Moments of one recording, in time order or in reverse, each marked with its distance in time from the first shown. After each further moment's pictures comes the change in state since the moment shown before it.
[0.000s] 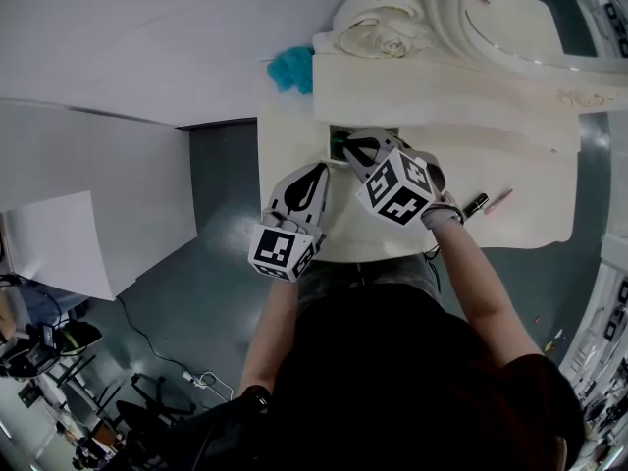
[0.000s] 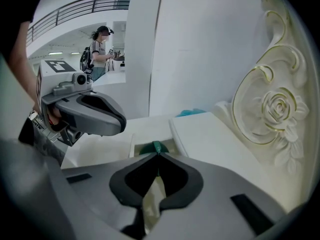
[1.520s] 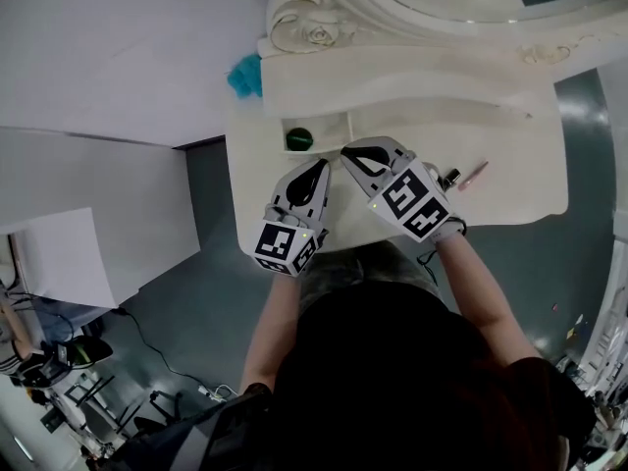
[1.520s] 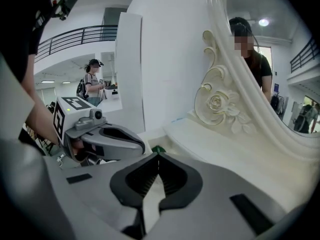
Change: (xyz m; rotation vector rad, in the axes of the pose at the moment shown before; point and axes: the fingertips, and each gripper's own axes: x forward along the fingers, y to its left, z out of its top) left arm 0.031 -0.087 0.003 0.027 -0.002 -0.083; right arm -0.106 0.008 -0.034 0.226 -0.252 -0.030
